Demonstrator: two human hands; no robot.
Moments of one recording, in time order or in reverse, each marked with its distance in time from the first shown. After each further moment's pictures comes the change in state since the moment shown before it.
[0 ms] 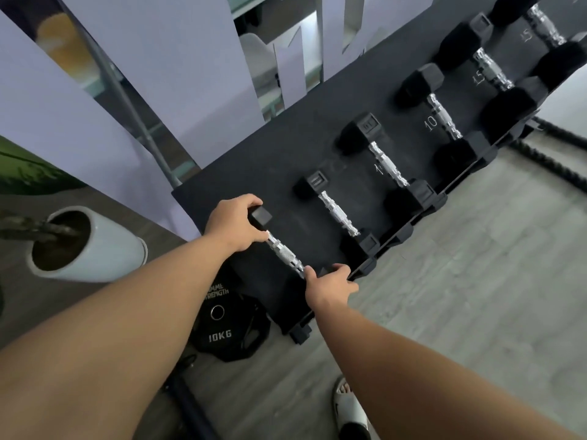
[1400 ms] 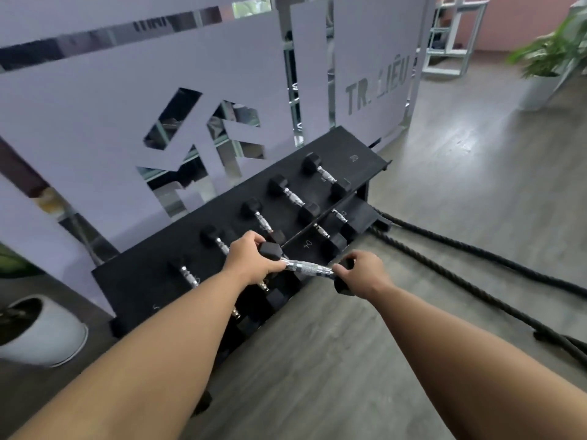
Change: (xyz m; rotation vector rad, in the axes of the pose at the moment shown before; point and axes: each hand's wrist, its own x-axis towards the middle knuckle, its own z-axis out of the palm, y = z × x) left_hand -0.273 0.558 0.049 -0.278 0.186 0.062; right_hand -0.034 0.010 -0.689 -0.375 0.106 -0.779
